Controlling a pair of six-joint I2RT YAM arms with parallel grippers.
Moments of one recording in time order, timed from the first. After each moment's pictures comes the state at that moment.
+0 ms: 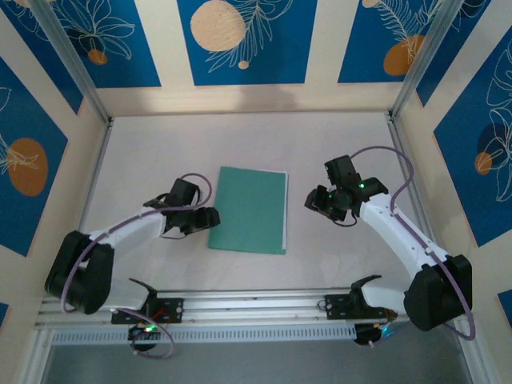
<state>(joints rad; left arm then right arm) -0.44 1.39 0.68 -0.40 0.25 -0.63 0.34 1.21 0.95 -0.88 -0.16 0.74</state>
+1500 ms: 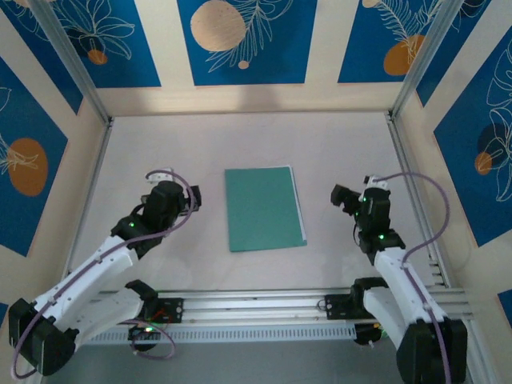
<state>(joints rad) -0.57 0.91 0.73 -0.50 -0.53 -0.50 0.03 0.85 0.35 -0.03 0.09 0.34</state>
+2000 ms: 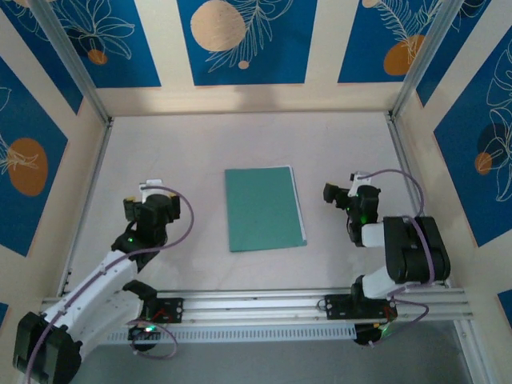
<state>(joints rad) -0.42 0.82 0.45 -0.18 -0.67 -0.14 -0.02 1.51 0.31 0.77 -0.05 0.17</state>
